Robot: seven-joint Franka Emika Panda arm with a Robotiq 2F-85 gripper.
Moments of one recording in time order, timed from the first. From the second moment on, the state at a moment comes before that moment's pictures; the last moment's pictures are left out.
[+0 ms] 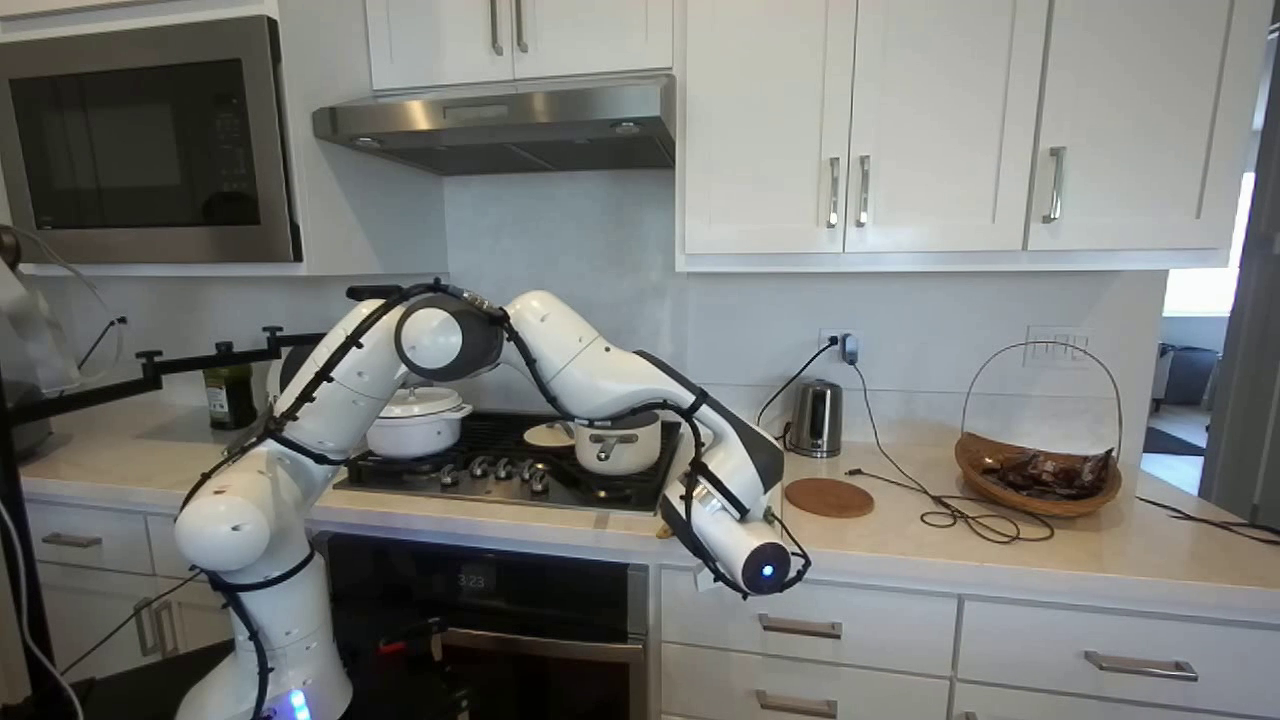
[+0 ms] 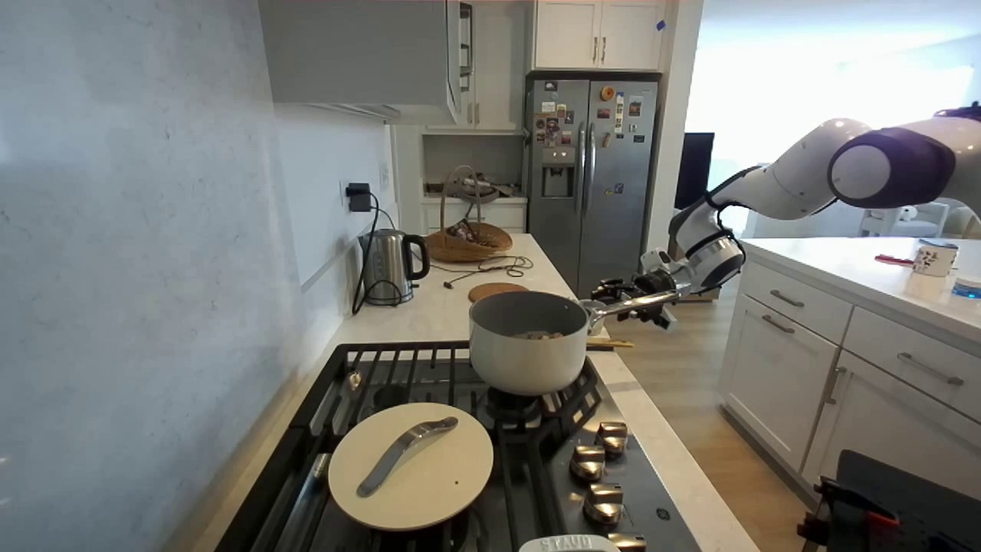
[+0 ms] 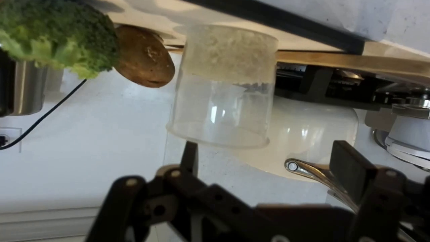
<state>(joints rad) -0.36 0.65 -0.24 -1.75 1.46 1.51 -2.60</state>
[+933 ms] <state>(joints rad) -0.34 0.72 -0.23 -1.62 1.46 1.57 -2.60</state>
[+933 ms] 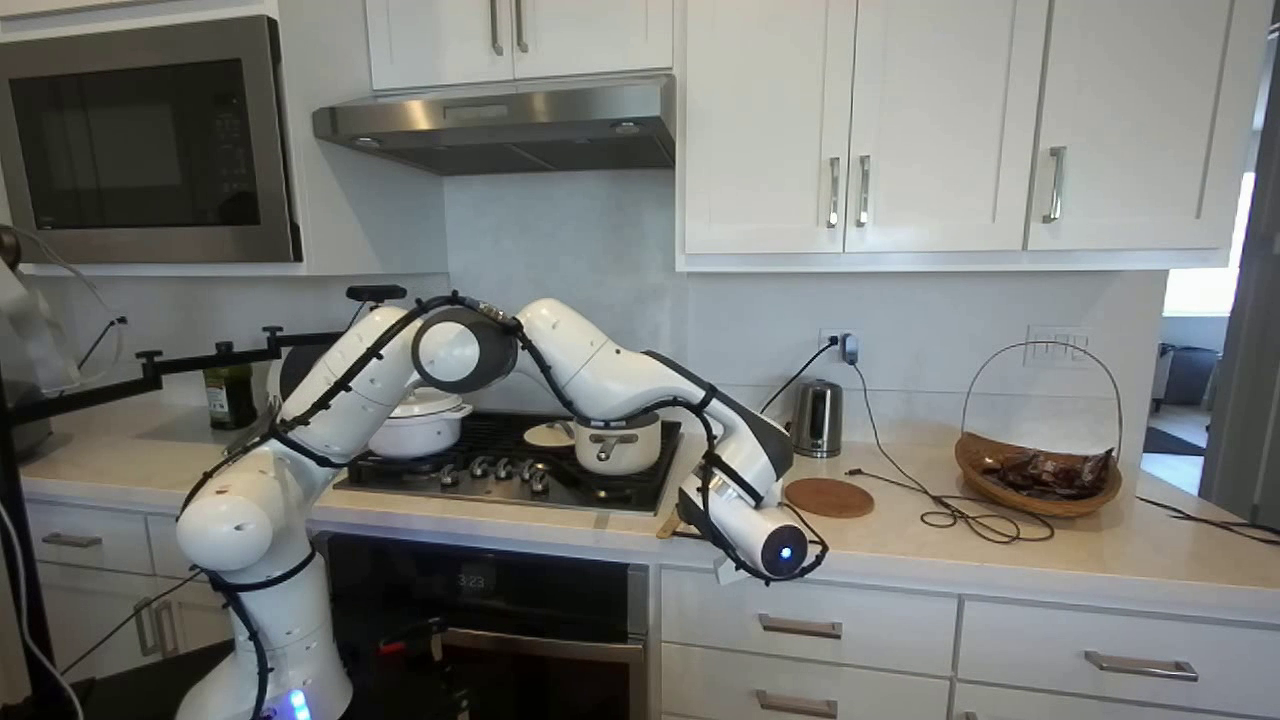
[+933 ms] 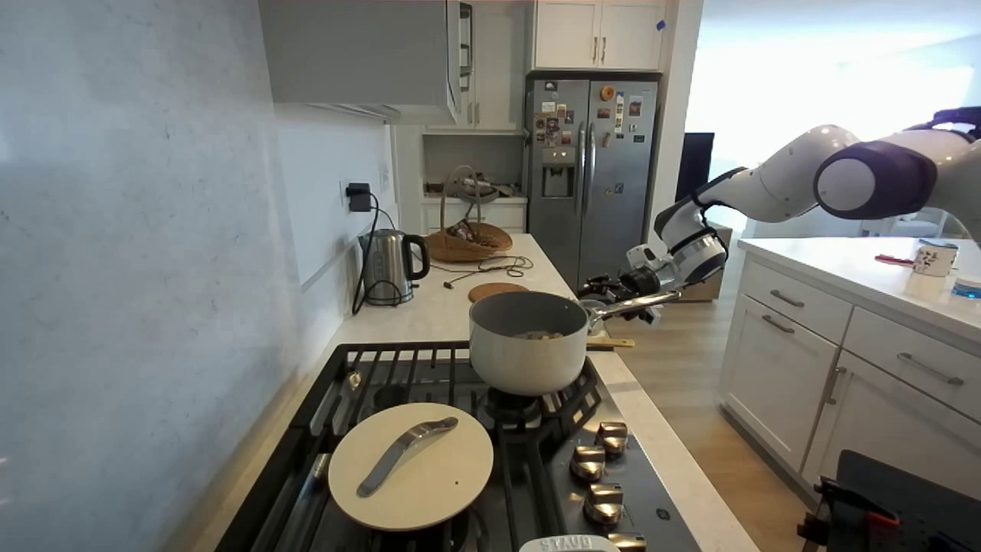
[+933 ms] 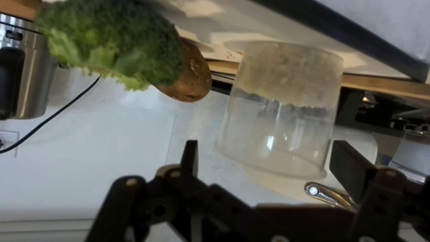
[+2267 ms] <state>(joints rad) -0.37 0.88 -0.19 -1.44 1.45 1.60 -2.60</state>
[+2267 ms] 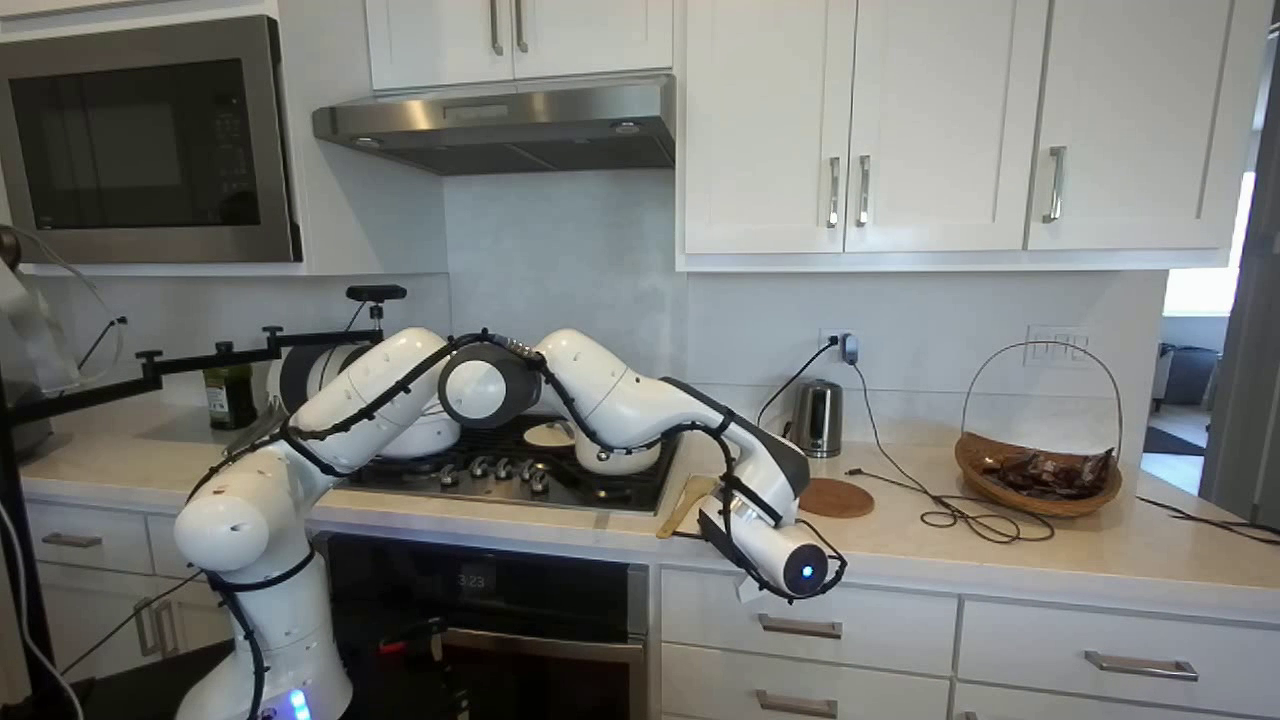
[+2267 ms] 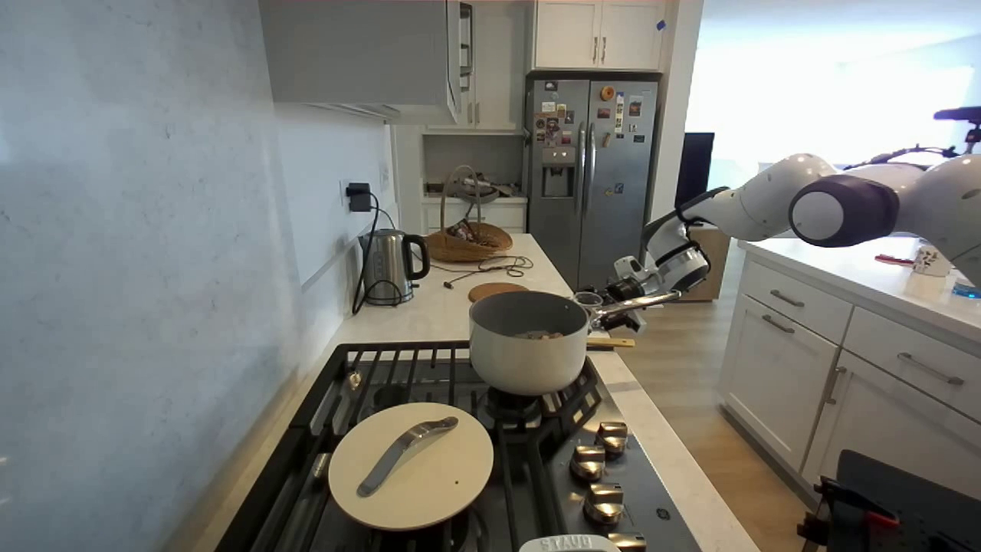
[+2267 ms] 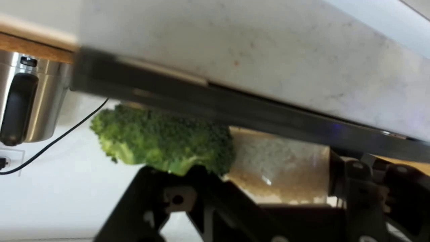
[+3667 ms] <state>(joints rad) -0.58 0.71 0.12 -1.61 1.02 1.79 -2.60</state>
